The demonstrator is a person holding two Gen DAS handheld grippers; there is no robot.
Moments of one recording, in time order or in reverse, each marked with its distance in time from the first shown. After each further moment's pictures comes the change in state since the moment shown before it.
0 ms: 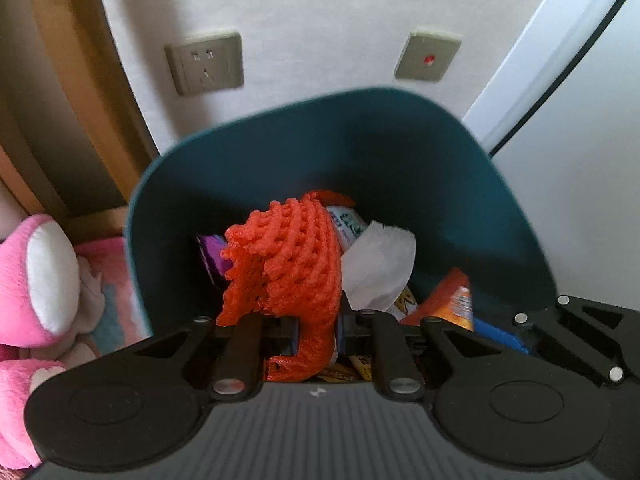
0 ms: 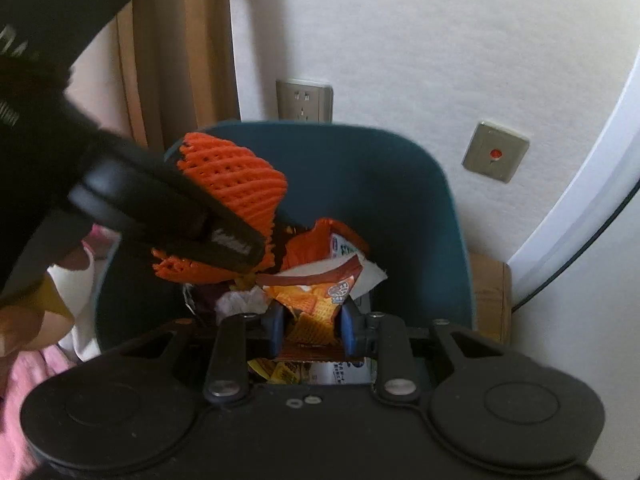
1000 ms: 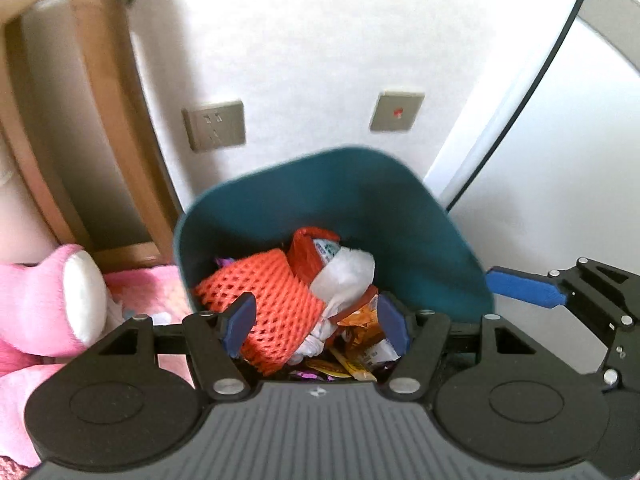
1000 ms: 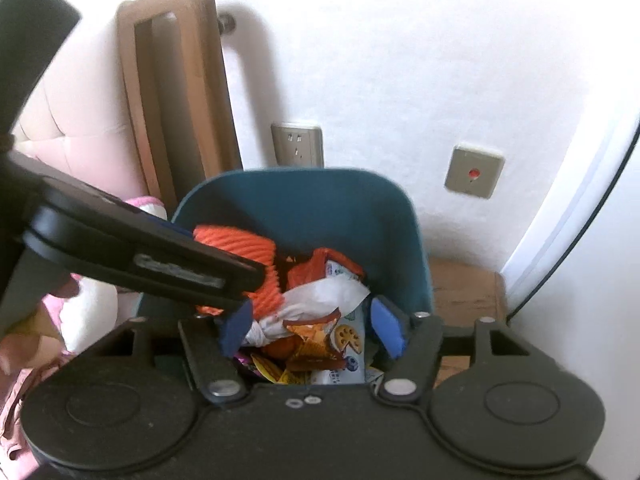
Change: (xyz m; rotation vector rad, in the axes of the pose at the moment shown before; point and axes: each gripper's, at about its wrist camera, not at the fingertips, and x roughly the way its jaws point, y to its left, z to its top) left arm -0.091 -0.005 -0.029 0.026 -0.188 -0.010; right arm -0.064 -0.016 -0.004 0.076 -0.116 0.035
